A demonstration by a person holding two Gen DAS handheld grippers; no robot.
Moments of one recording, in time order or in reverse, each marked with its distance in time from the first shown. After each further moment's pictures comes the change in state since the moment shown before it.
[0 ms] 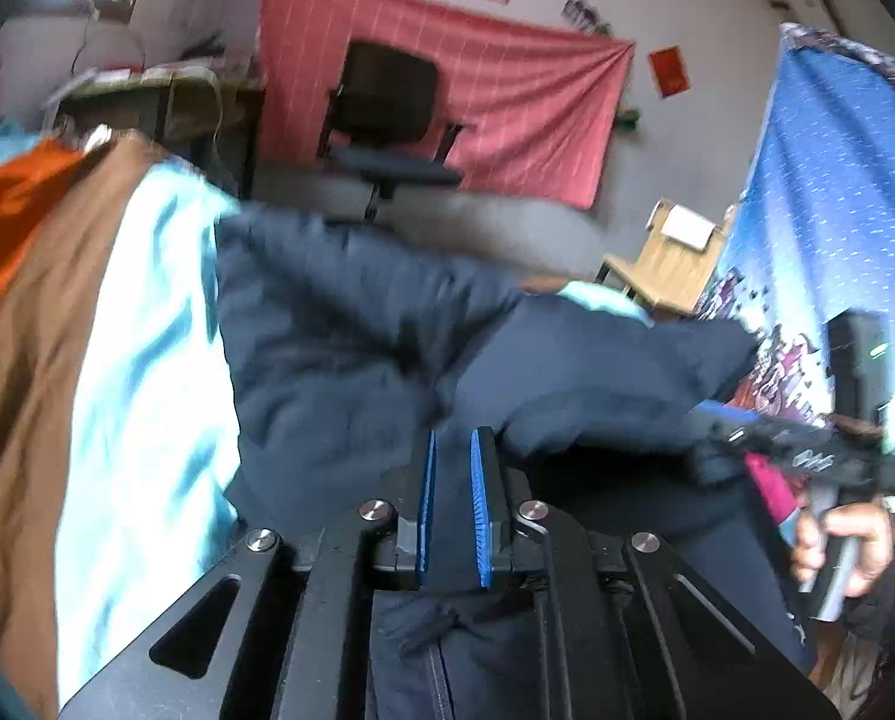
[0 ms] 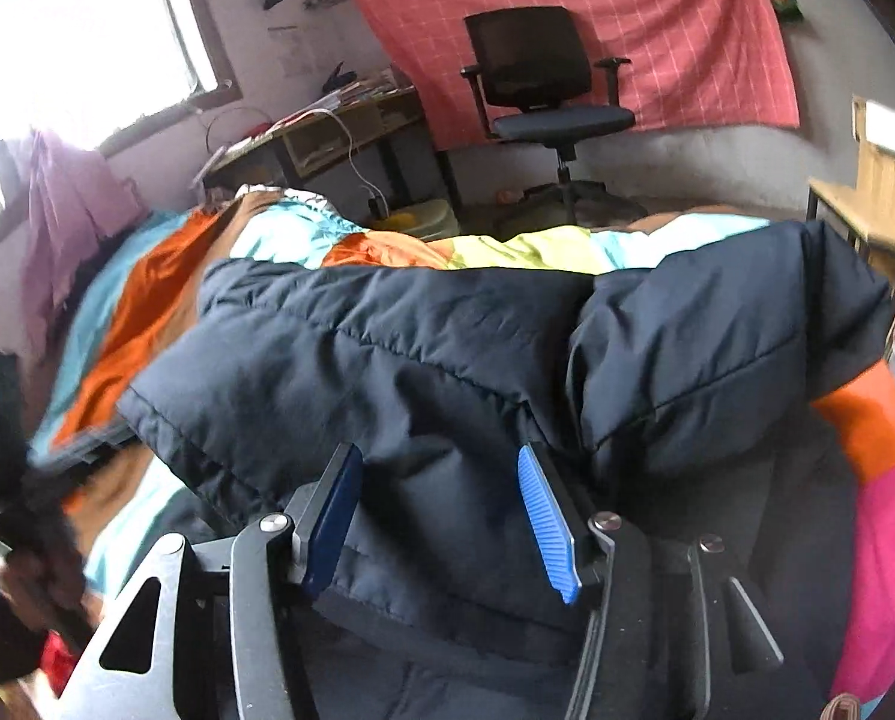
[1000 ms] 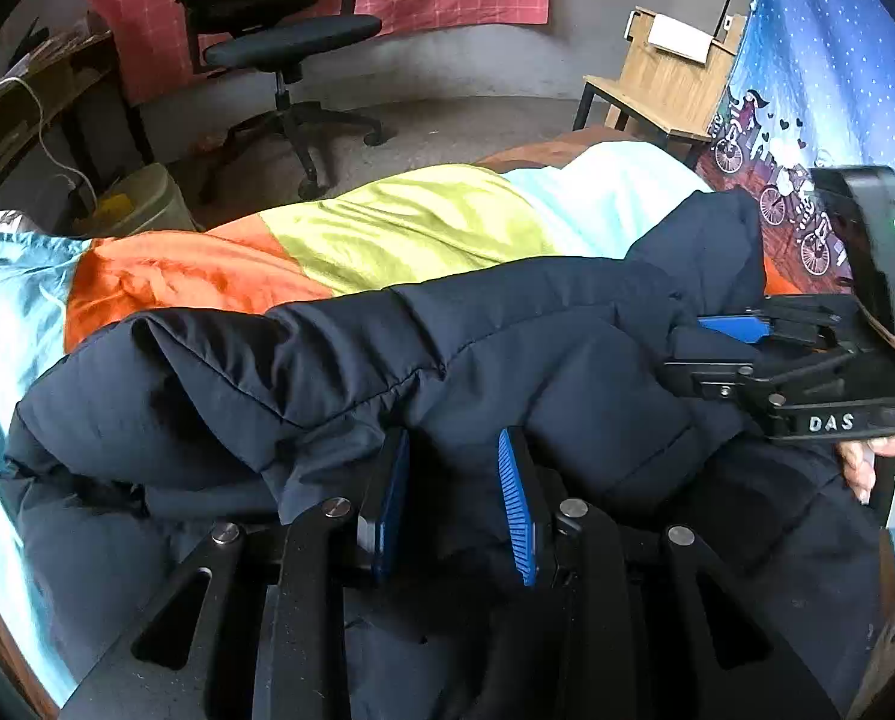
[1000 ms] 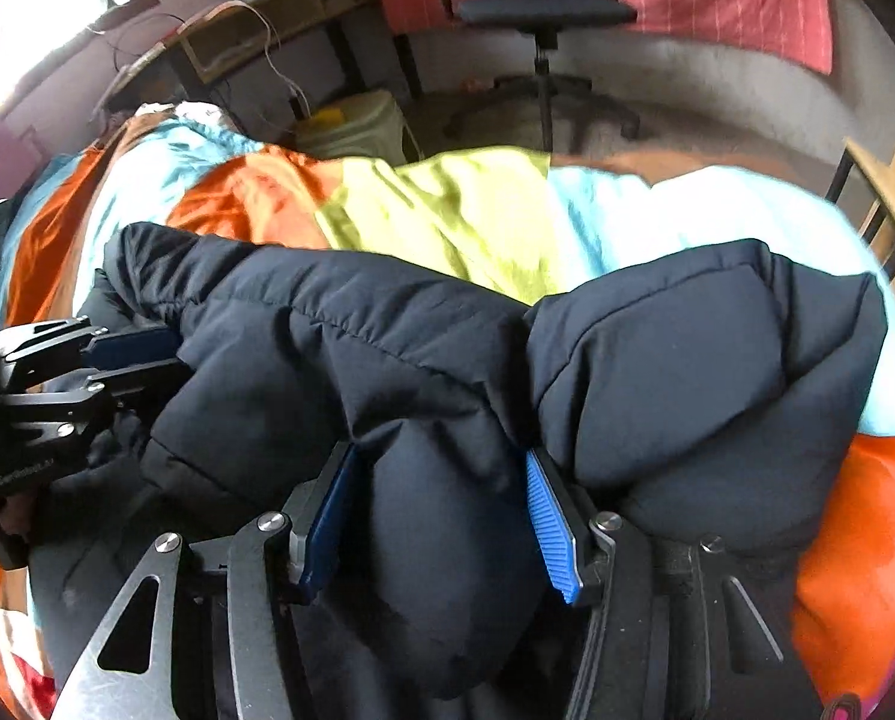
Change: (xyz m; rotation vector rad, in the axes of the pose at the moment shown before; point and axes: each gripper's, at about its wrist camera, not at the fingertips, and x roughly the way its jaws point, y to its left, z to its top) left arm 0.273 -0.002 0.081 0.269 0.467 -0.002; right arm 0.160 -0.088 0.087 0.023 0.343 -0.047
